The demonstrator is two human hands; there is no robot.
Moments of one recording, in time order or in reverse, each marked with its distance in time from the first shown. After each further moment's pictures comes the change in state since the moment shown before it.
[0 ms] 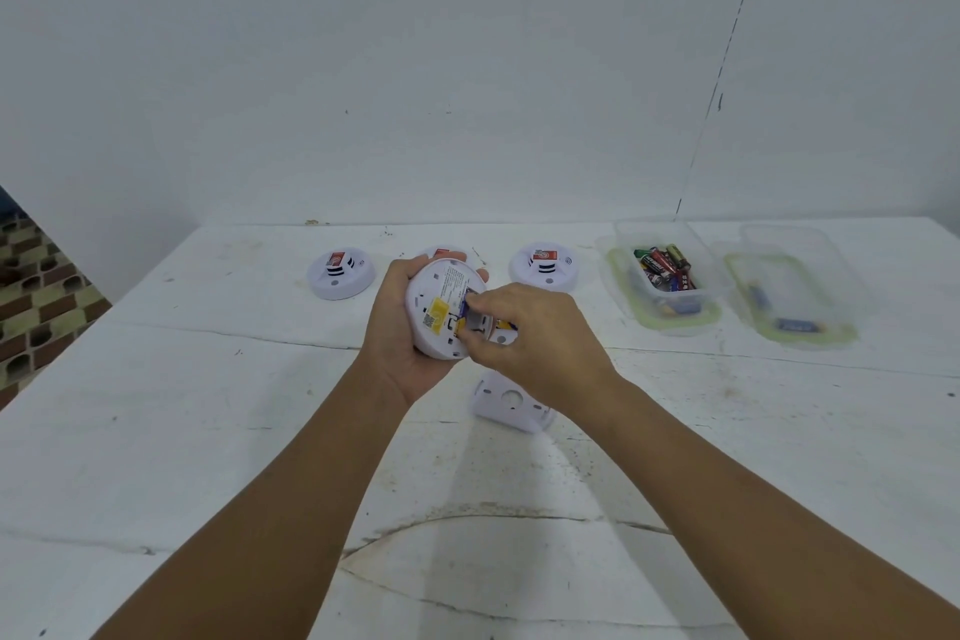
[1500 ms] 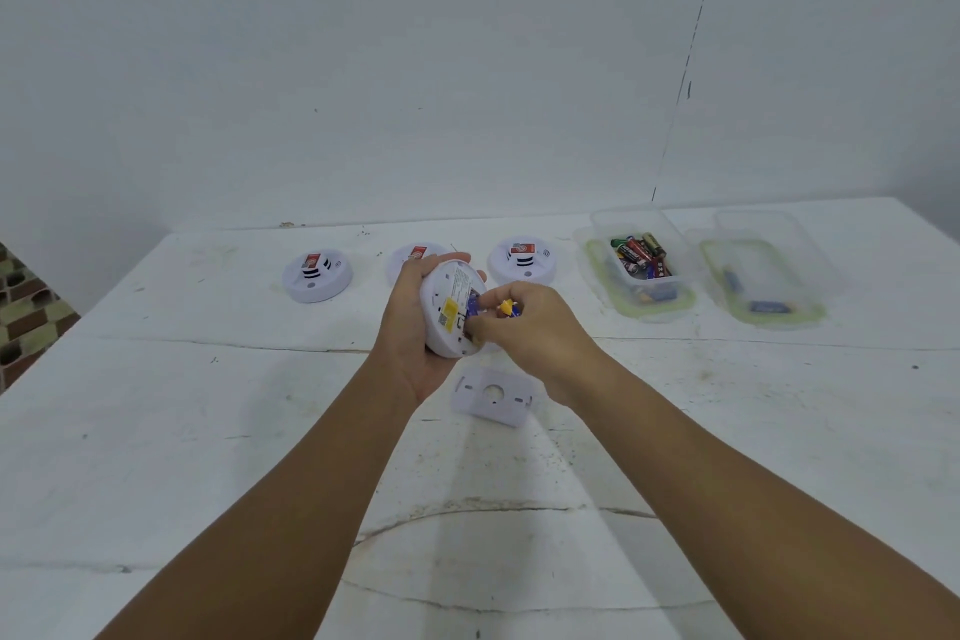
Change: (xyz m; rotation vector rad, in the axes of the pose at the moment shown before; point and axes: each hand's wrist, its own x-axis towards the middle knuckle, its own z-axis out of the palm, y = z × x) left_hand 0.017 -0.021 0.011 0.116 0.099 0.018; right_hand 0.003 0.001 -0.009 0.650 -0.027 0.684
